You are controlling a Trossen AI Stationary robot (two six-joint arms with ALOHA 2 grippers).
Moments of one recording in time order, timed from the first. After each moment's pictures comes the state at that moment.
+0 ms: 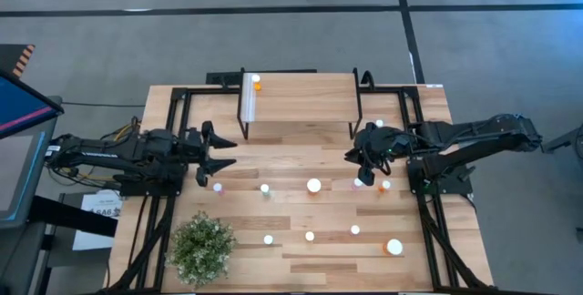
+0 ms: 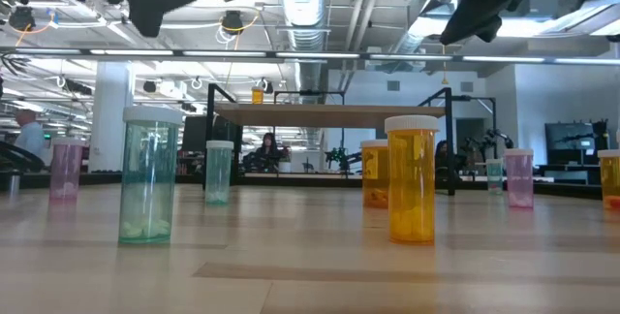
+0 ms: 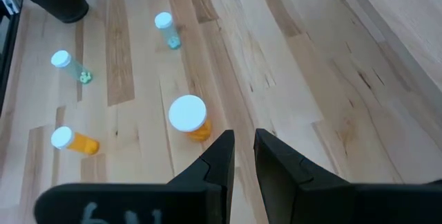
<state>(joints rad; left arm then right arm) -0.04 0.50 0.39 0.05 -0.07 -0.18 0.08 1.01 0.89 -0.60 0.16 0.33</state>
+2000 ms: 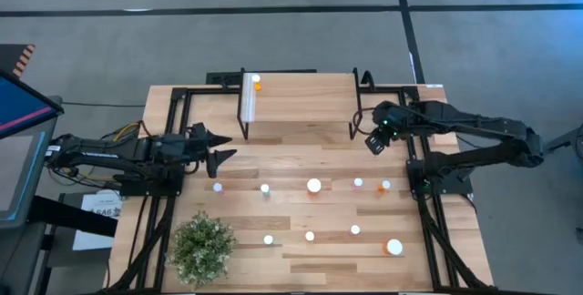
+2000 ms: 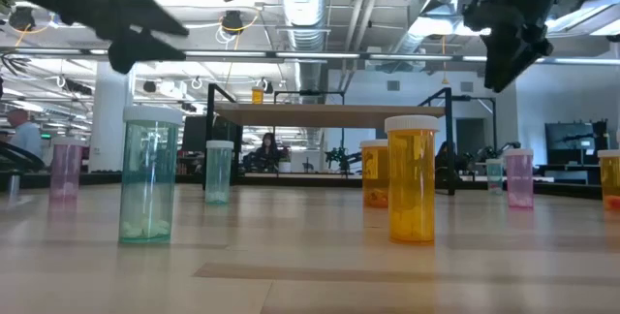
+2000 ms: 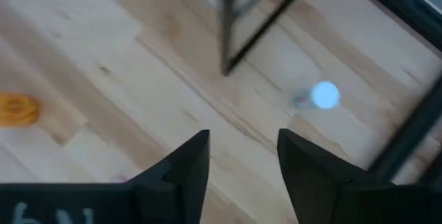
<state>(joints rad) -0.04 0.50 0.38 -0.16 -0.33 -0.42 -0.30 1.01 0.95 -1.09 0.24 0.52</state>
